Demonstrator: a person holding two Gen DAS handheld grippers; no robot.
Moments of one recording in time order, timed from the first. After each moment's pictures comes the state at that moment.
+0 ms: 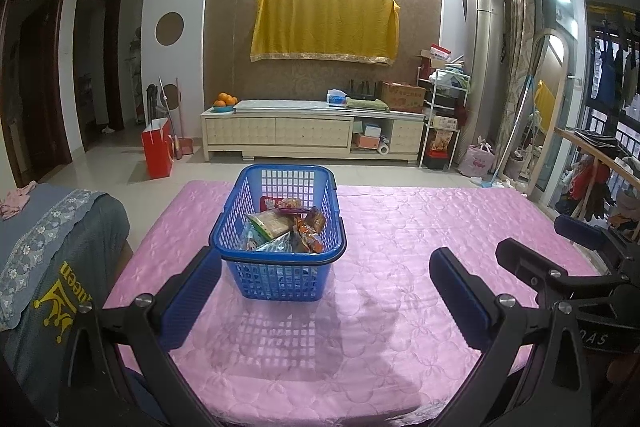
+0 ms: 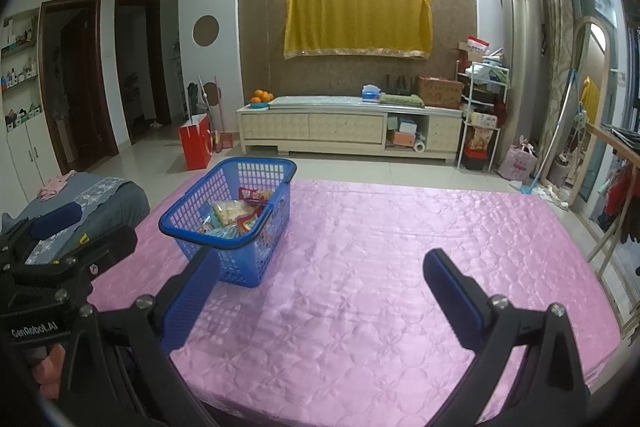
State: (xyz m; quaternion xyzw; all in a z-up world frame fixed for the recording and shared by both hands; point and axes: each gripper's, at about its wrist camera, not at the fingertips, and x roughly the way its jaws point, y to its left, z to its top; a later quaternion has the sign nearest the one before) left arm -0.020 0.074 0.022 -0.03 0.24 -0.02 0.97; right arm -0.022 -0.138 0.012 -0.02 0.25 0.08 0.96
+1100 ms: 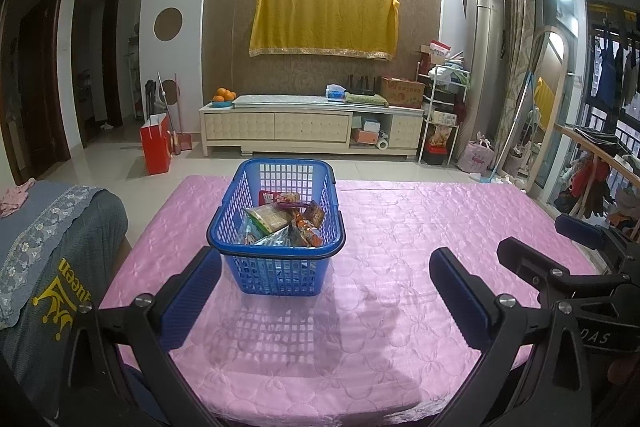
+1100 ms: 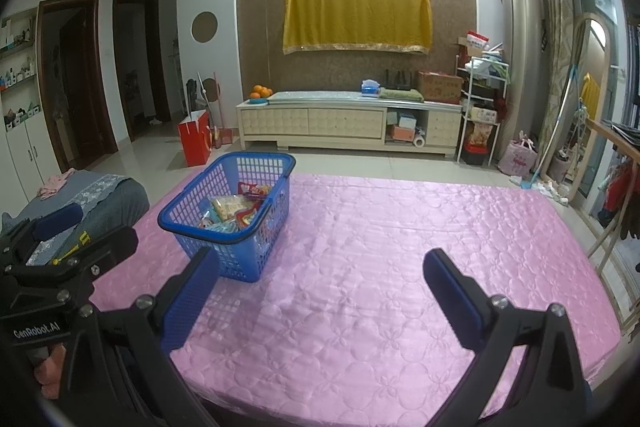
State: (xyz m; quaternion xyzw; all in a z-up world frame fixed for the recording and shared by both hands) left arm -0.021 0.077 0.018 -0.03 0.25 -0.02 0.97; right arm -0.022 -0.138 0.010 -0.01 0.26 0.08 0.96
